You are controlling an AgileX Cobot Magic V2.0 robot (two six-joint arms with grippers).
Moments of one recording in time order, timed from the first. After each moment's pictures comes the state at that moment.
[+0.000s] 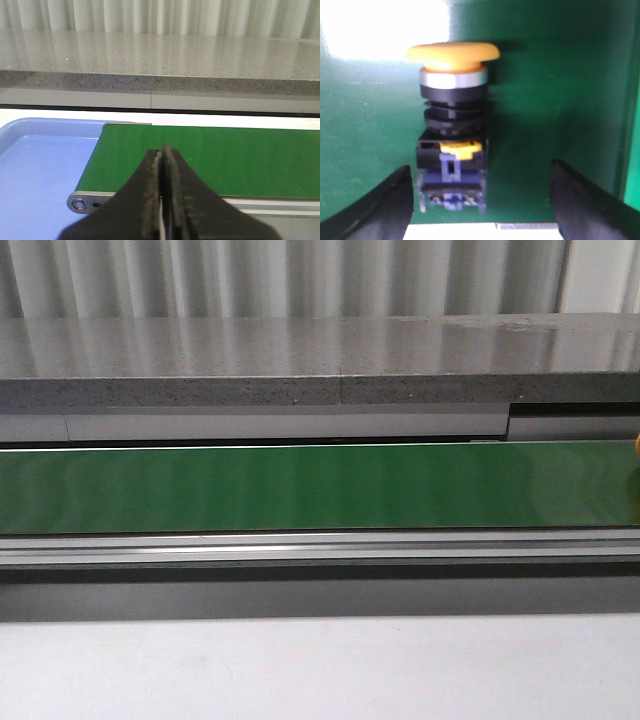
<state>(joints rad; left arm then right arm) -0.02 0.00 0.00 0.03 0.15 -0.06 -0.15 1.69 -1.25 0.06 1.02 -0.02</state>
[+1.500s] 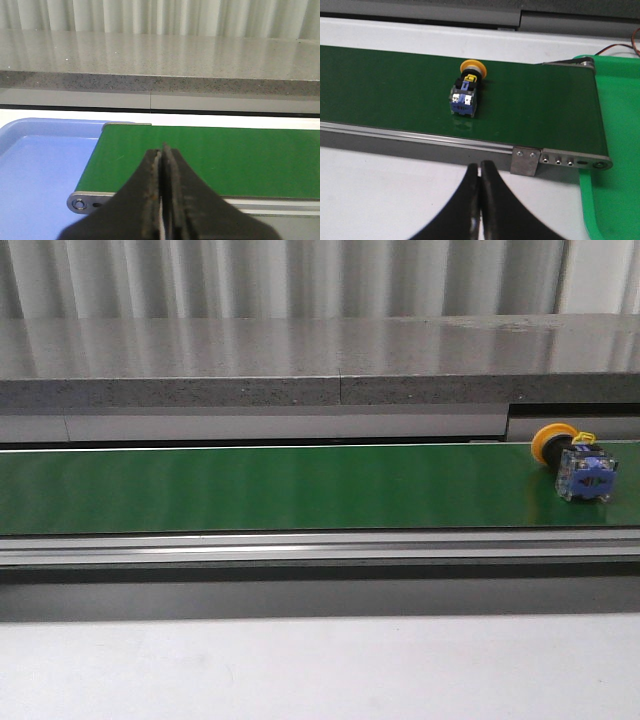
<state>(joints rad) -0.02 0.00 0.00 0.03 0.15 -0.06 0.06 0.34 -0.46 0.07 0.64 -0.03</state>
